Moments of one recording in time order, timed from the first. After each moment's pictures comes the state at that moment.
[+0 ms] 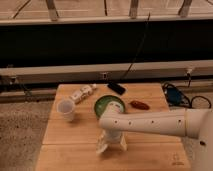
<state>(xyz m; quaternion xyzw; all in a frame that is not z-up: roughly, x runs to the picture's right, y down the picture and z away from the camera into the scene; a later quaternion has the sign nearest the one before) 0.039 0.290 0.783 -0.32 -0.19 -0.52 0.77</state>
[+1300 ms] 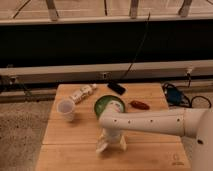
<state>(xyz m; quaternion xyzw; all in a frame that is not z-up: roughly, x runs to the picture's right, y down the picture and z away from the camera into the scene) 0.039 0.290 0.789 -0.33 -0.20 -0.52 0.77</state>
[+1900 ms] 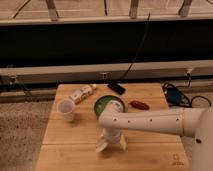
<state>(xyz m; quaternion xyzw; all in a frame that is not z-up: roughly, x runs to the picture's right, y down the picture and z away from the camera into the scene) 0.038 0.288 0.791 -0.33 -0.20 -0.52 0.76</state>
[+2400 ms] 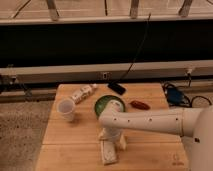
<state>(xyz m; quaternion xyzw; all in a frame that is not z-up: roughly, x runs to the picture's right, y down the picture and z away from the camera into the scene) 0.037 0.288 0.795 -0.33 -0.20 -0.52 0.76</state>
